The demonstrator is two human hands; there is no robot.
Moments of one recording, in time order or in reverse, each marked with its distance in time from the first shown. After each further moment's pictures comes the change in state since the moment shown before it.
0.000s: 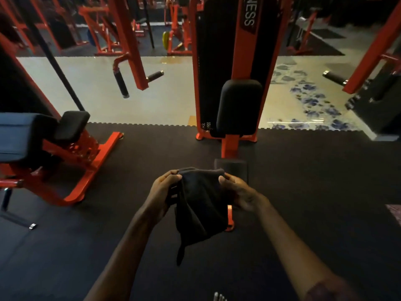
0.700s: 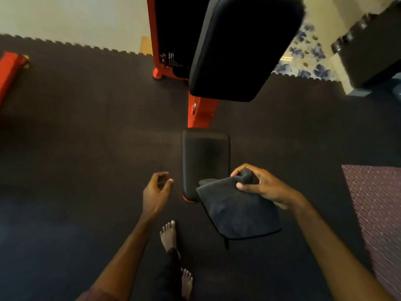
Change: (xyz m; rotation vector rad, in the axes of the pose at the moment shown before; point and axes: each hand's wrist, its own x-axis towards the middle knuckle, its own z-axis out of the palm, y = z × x) left_hand 0.354 -0.238 0.026 0.362 0.200 -0.182; right_hand 0.175 -0.011 -0.242 -0.619 0.194 0.238
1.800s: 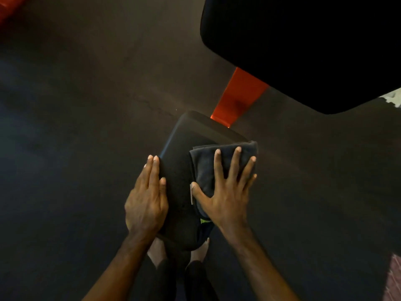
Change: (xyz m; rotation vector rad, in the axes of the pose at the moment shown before) left_hand 0.095 -0.077 0.196 0.557 0.426 0.039; right_hand 0.267 0.176 0.012 -1.059 0.279 -0.204
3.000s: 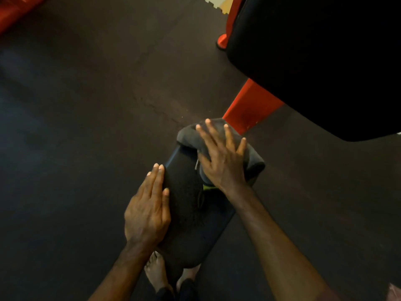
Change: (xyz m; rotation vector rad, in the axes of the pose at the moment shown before) left_hand 0.002 -0.005 0.004 0.001 0.014 0.010; right_hand 0.115 -0.024 -0.018 -0.053 0.023 -0.360
